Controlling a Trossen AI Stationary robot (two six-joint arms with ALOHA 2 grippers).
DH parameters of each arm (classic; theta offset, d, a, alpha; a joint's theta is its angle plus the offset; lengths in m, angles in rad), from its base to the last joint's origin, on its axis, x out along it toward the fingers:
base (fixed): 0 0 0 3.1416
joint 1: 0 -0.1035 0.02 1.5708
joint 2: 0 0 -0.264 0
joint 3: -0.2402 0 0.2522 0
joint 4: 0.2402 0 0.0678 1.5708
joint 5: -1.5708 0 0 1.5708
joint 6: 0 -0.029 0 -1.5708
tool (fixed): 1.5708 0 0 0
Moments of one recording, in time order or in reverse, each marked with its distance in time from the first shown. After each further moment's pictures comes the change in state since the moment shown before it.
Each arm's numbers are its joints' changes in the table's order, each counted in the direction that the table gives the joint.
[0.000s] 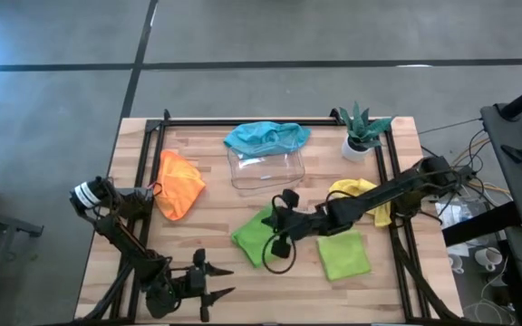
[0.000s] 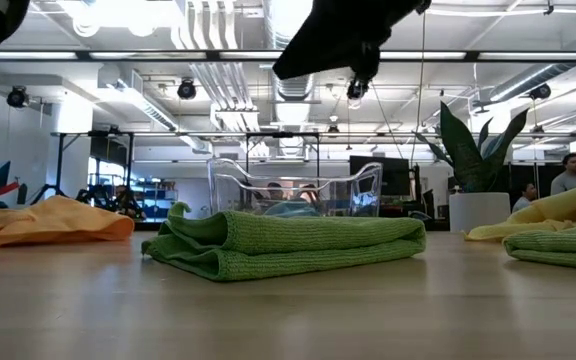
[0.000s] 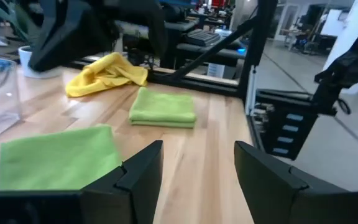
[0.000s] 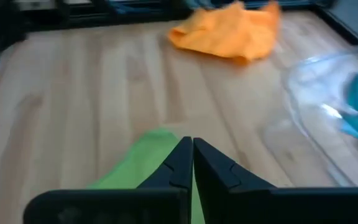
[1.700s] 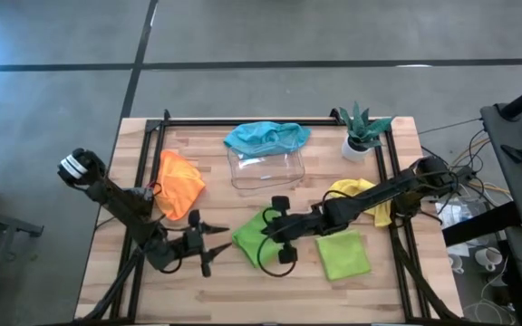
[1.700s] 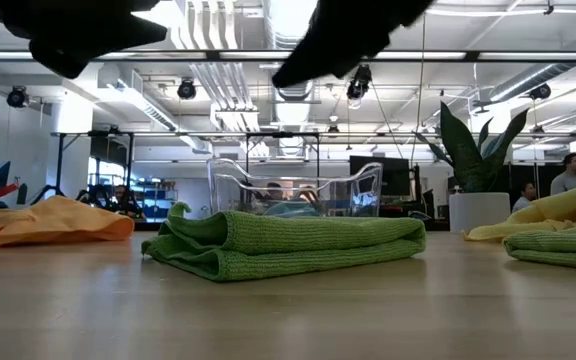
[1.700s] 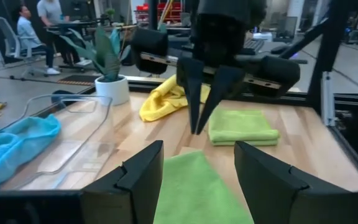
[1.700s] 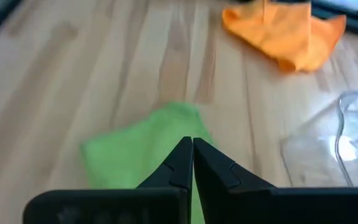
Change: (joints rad) left arm -0.192 -0.322 0.307 -0.072 -0.048 -0.239; right arm 0.021 0.028 -0.044 0.100 0.159 0.301
